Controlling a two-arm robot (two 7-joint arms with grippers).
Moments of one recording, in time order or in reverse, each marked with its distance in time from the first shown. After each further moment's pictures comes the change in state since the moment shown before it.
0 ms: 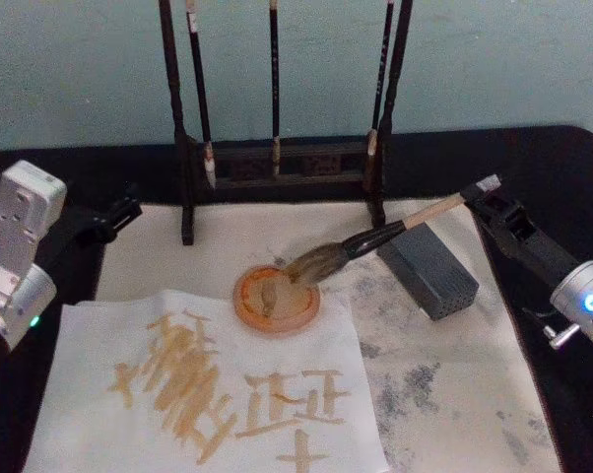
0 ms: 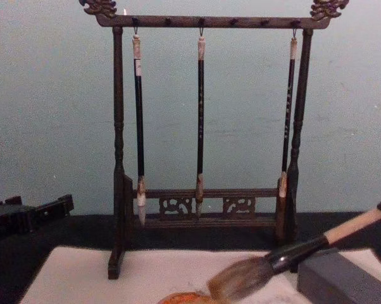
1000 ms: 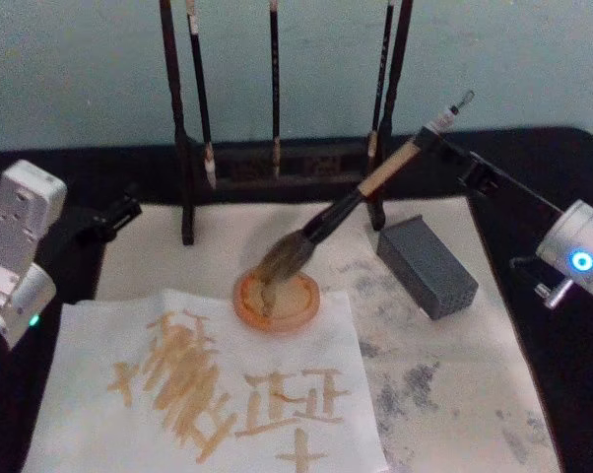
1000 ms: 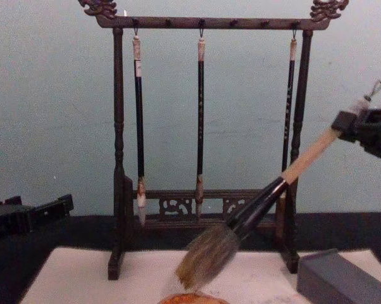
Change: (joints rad) left arm 0.000 0.000 0.000 0.000 0.000 0.000 0.000; right arm 0.068 0.162 -0.141 -0.260 -0.203 -0.089 0.011
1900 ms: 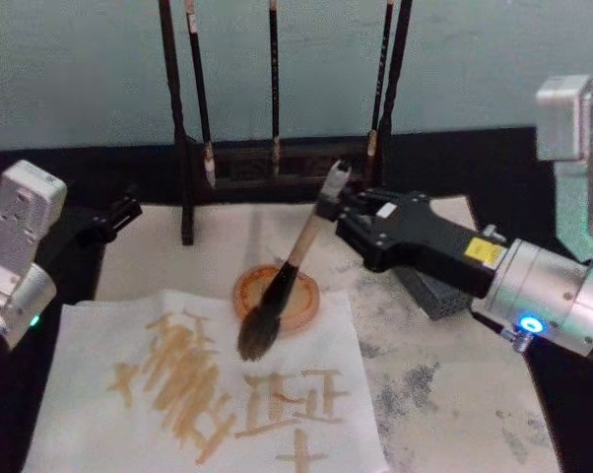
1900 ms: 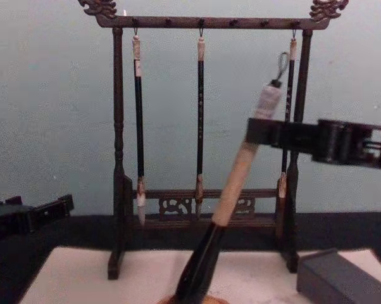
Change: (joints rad) left arm 0.000 0.000 0.000 0.000 0.000 0.000 0.000; right arm -0.024 0.099 -0.146 -0.302 -0.460 -0.022 -0.046
